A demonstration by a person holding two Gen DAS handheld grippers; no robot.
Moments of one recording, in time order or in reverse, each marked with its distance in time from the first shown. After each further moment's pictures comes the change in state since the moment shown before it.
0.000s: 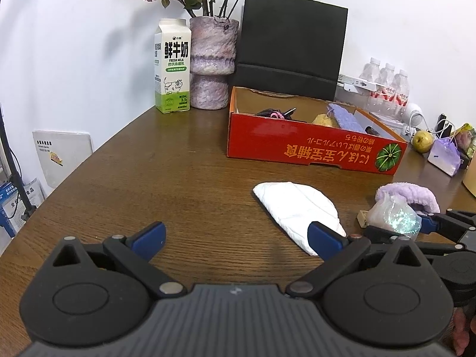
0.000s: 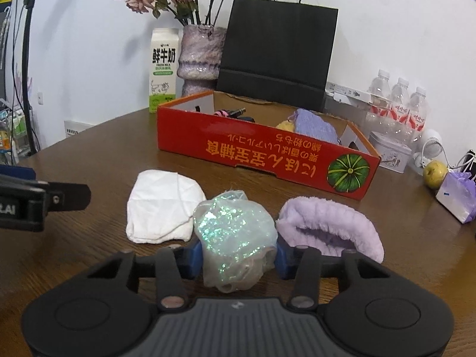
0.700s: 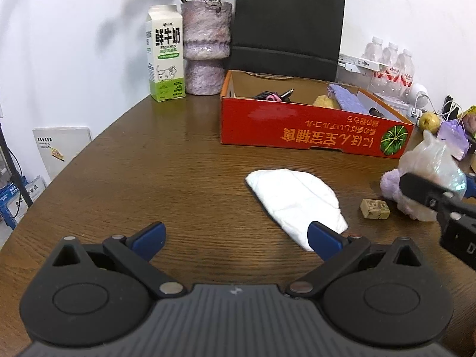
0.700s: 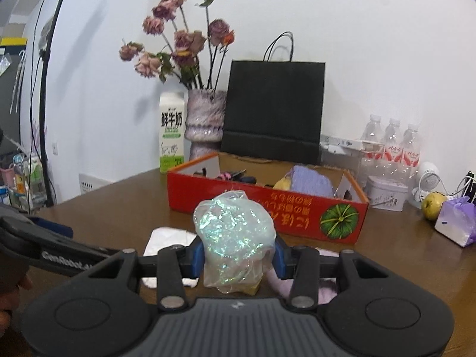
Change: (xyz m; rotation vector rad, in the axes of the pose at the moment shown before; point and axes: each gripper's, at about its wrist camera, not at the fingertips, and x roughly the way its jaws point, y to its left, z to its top) left arm 0.021 -0.020 0.003 0.035 0.072 0.028; right arm -0.041 -0.022 0.003 0.048 -0.243 0.052
